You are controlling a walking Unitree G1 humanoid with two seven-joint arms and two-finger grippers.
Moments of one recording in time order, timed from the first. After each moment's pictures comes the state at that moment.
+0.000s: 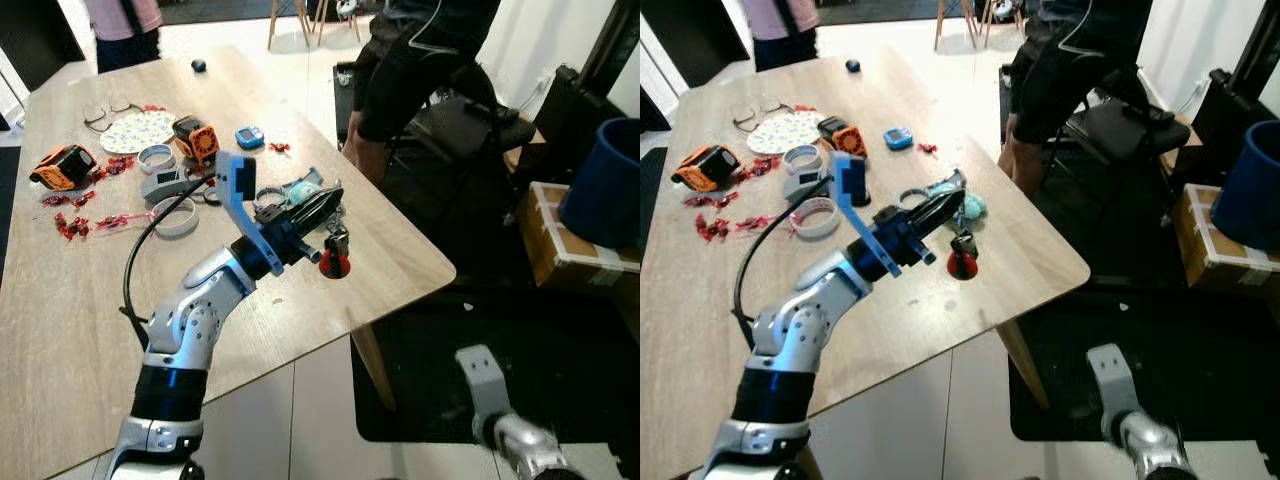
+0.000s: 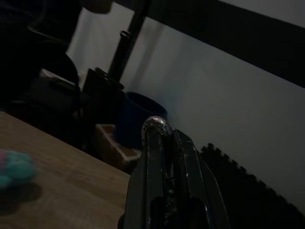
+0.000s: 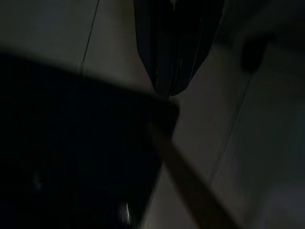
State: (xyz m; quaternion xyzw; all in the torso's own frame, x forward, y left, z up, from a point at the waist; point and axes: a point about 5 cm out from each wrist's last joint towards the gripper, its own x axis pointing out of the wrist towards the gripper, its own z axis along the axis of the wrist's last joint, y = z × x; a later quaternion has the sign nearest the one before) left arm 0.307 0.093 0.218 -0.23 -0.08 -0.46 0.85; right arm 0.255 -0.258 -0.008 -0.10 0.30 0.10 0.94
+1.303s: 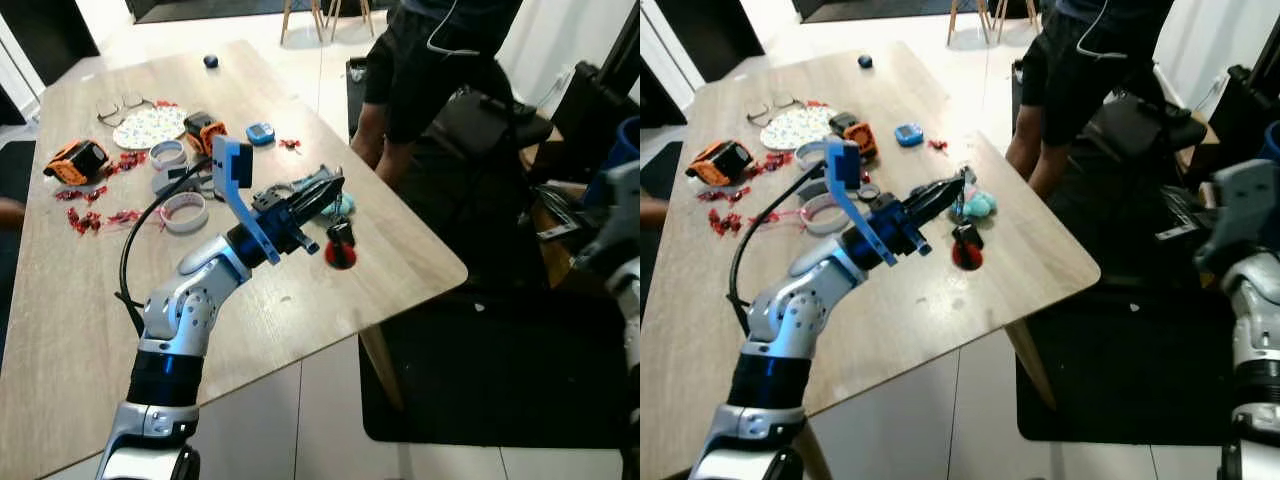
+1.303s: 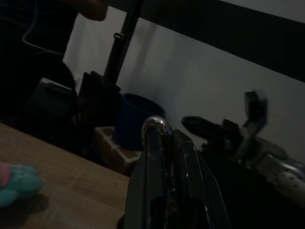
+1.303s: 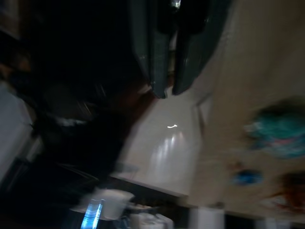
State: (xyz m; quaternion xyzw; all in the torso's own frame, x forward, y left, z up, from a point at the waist) left arm 0.312 0.090 0.230 -0.21 -0.10 -0.50 0.84; right arm 0.306 -0.302 0.219 -0.17 -0.07 0.19 0.96
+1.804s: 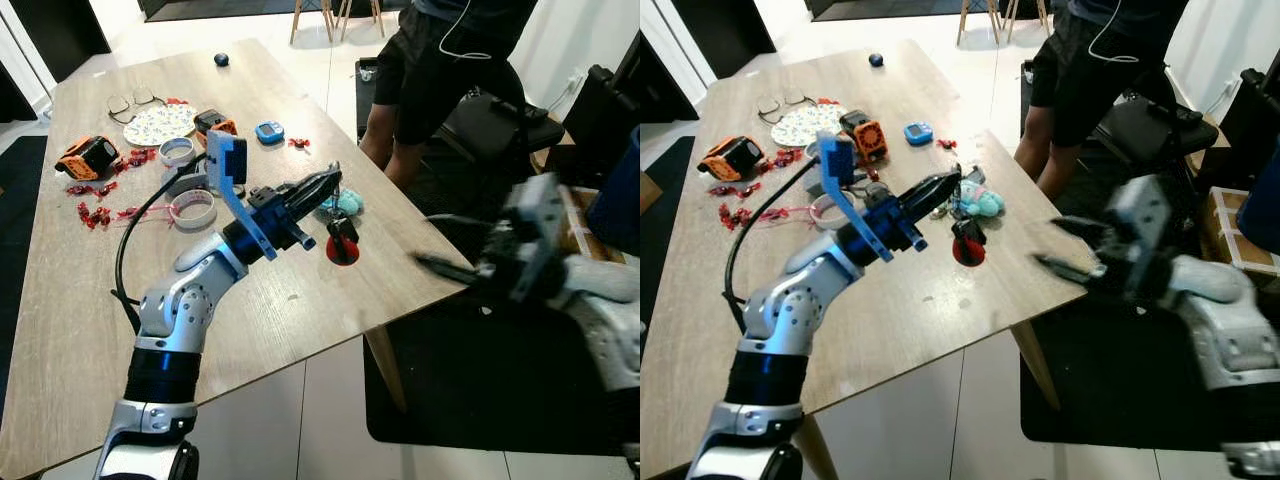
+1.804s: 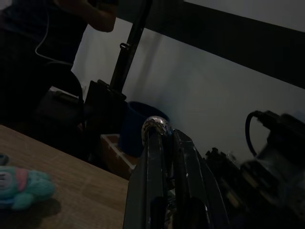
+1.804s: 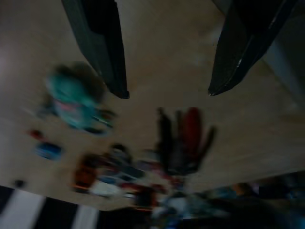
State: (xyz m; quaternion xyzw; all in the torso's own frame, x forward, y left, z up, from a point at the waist) left arm 0.314 0.094 0.239 -0.21 -0.12 -0.50 0.83; right arm 0.290 -0.205 0.218 -0.14 -0.04 0.49 0.86
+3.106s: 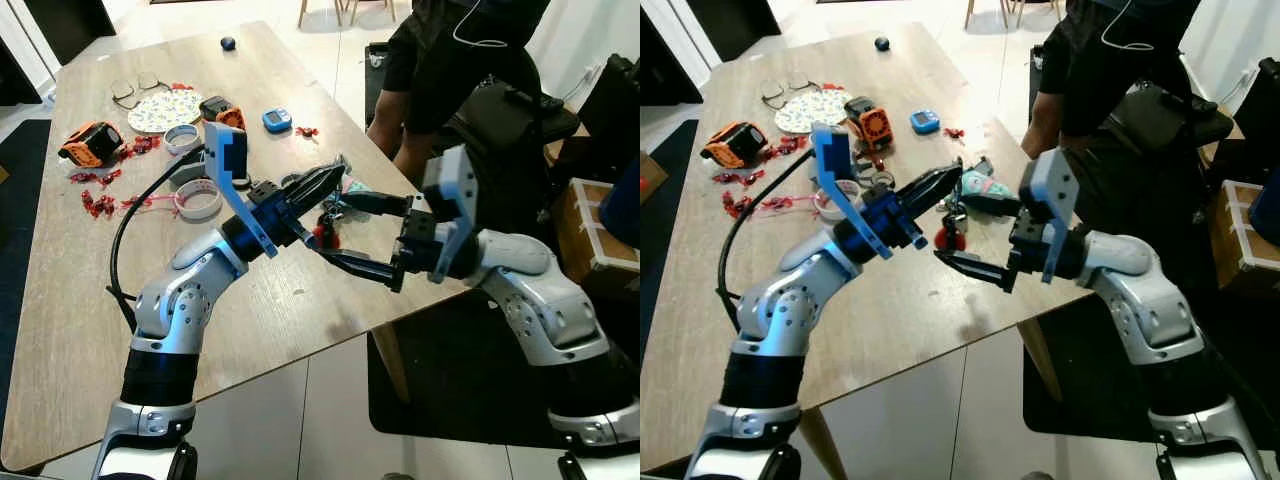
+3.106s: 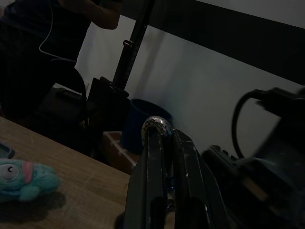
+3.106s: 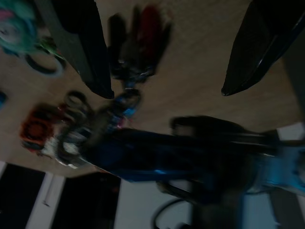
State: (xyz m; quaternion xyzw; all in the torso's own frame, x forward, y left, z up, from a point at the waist) left arm 0.307 0.093 0.244 -0.20 -0.12 -0.50 0.83; right arm 0.304 -0.128 0.239 -0.10 -0.09 0.54 0.83
